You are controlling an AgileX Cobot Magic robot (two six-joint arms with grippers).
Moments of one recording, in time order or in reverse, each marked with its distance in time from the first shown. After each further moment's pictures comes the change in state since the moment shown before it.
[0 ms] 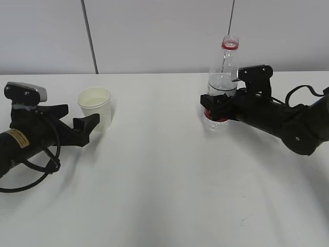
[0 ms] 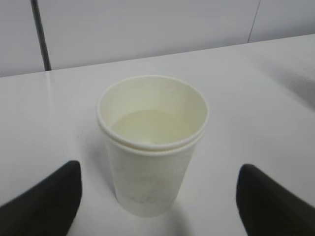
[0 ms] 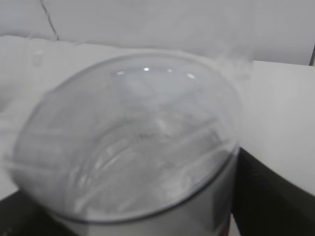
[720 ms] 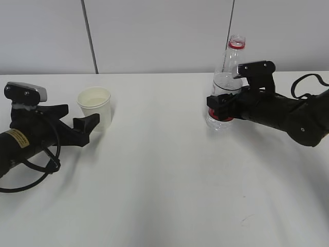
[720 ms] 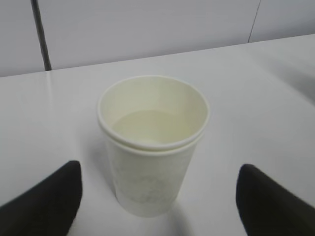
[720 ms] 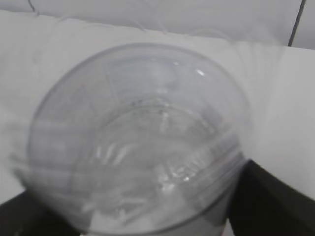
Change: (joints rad) left arm 0.000 0.000 0.000 0.000 0.000 0.000; right arm 0.000 -0.063 -0.002 0.000 0.181 0.000
